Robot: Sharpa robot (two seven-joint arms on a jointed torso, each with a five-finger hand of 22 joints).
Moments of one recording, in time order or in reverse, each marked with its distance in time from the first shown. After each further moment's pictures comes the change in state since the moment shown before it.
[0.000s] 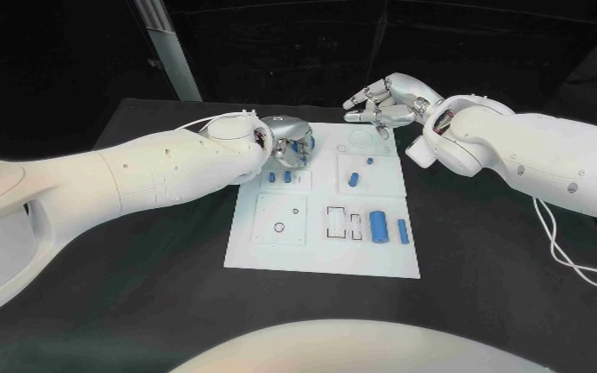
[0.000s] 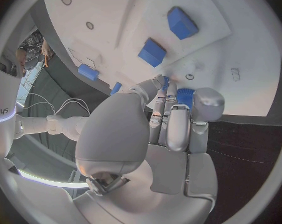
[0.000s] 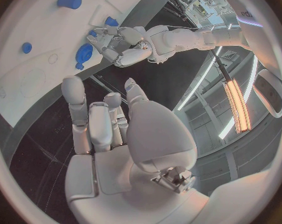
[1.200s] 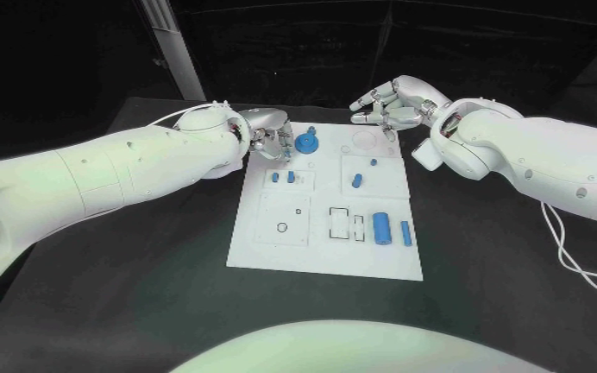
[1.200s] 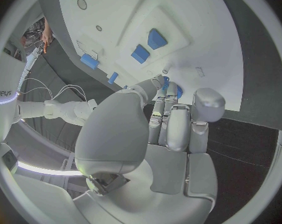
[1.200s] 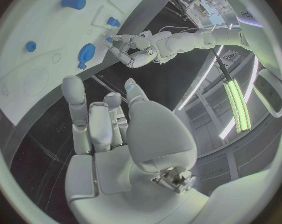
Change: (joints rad) left arm 0.000 -0.133 0.052 0.076 0.075 0.024 -0.014; left_hand -0.009 -0.010 0.011 -0.011 -0.001 0.007 0.000 -0.008 -0.001 0.009 -0.002 -0.015 -0.001 0.000 0.000 0.000 -0.004 0.000 0.000 0.000 0.007 0.009; right arm -0.003 -0.006 0.000 -0.004 0.000 0.000 0.001; right_hand 0.000 0.000 0.000 0.000 0.000 0.000 0.000 0.000 0.000 0.000 0.000 0.000 0.000 0.000 0.000 0.000 0.000 0.000 0.000 0.000 -0.005 0.000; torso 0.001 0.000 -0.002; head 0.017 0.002
